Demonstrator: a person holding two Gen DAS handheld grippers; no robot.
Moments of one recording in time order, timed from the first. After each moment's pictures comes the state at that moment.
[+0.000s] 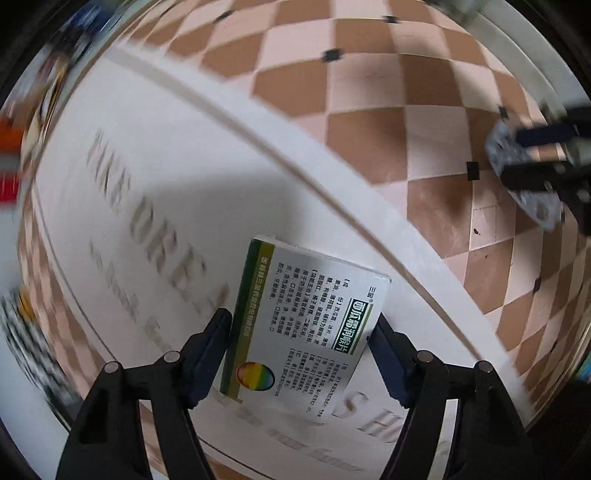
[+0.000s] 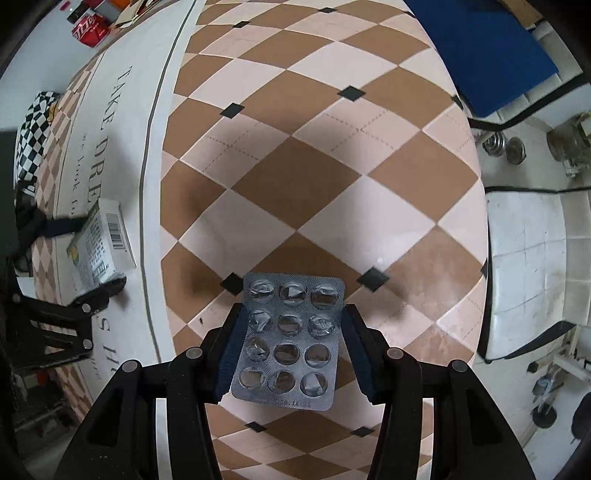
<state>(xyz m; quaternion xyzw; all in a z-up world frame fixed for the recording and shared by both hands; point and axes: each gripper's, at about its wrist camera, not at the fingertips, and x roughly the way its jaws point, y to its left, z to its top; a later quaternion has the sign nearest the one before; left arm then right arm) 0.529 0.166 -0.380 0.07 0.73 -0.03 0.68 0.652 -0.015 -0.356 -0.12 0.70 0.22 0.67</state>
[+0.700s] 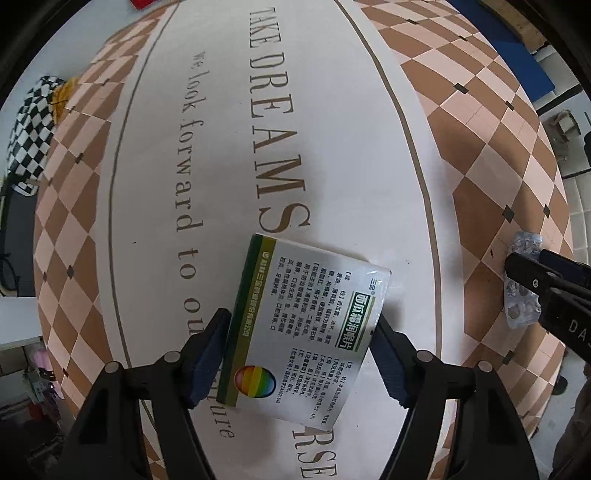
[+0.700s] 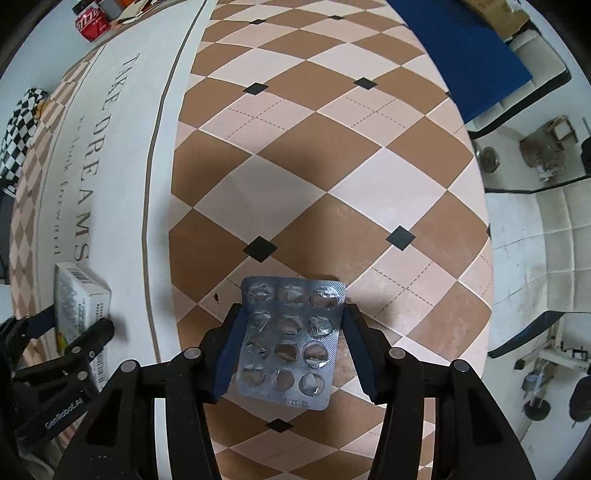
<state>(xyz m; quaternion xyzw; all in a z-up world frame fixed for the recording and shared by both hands) 0.436 0.166 -0.384 -0.16 0.67 0.19 0.70 0.560 -0.012 -0.359 -0.16 0.65 0.17 0.73</state>
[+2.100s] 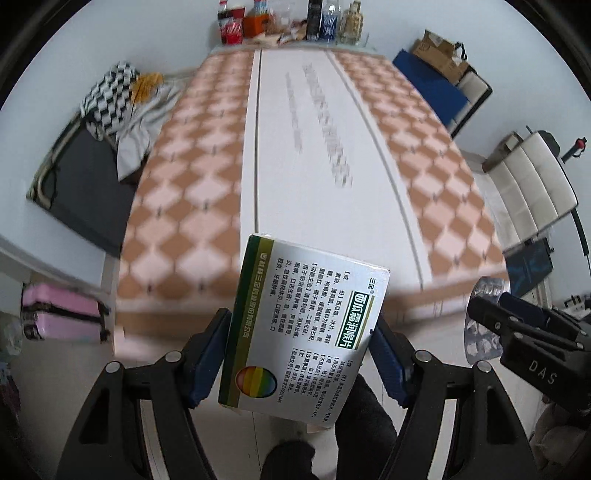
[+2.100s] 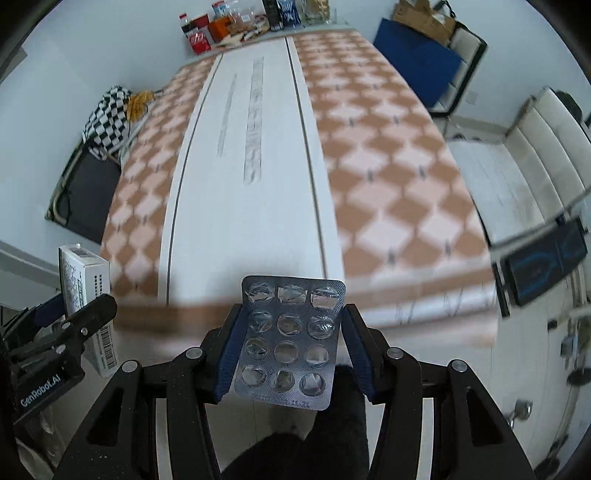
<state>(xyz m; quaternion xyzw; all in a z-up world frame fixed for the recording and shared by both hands) 0.045 0.032 -0.231 -0.18 0.55 0.18 0.79 0.108 -0.159 -0.241 -0.08 0.58 0.22 0.78</state>
